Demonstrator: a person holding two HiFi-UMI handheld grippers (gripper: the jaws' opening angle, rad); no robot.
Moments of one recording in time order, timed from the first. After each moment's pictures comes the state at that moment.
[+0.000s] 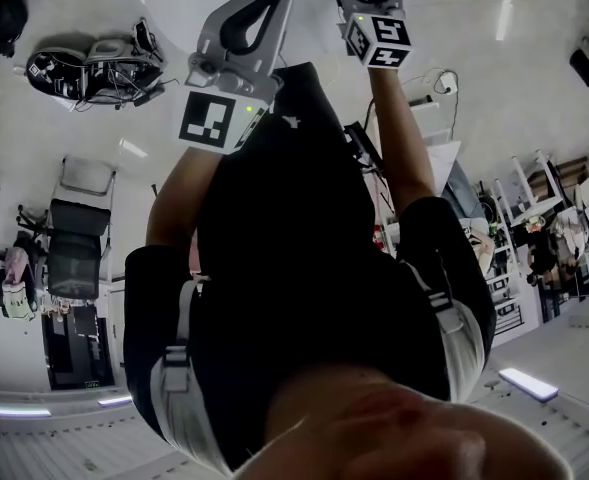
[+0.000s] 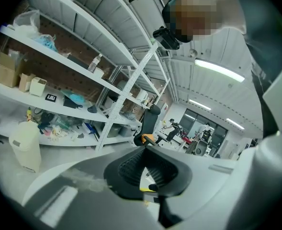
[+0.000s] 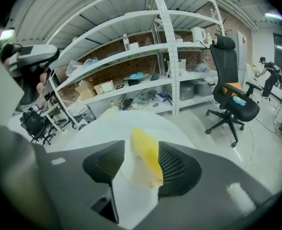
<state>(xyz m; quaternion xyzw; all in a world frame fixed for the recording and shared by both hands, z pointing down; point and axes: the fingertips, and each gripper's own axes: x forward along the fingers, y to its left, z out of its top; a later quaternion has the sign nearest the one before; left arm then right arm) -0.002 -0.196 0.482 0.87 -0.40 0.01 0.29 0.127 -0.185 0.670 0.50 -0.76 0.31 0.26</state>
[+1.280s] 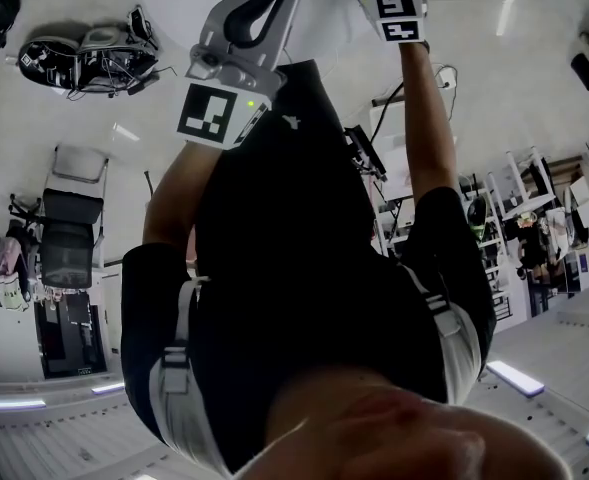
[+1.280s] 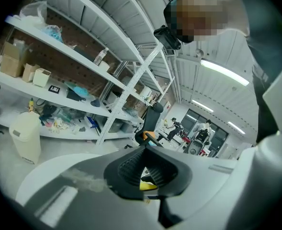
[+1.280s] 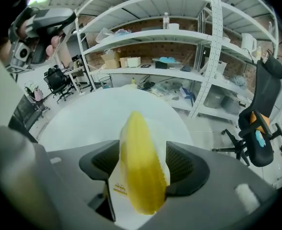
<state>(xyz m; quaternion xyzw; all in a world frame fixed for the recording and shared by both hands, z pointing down) -0.003 -0.197 0.508 0.86 -0.40 0.01 0.32 0.125 -0.205 0.716 0.35 -0.82 0.20 0.41</state>
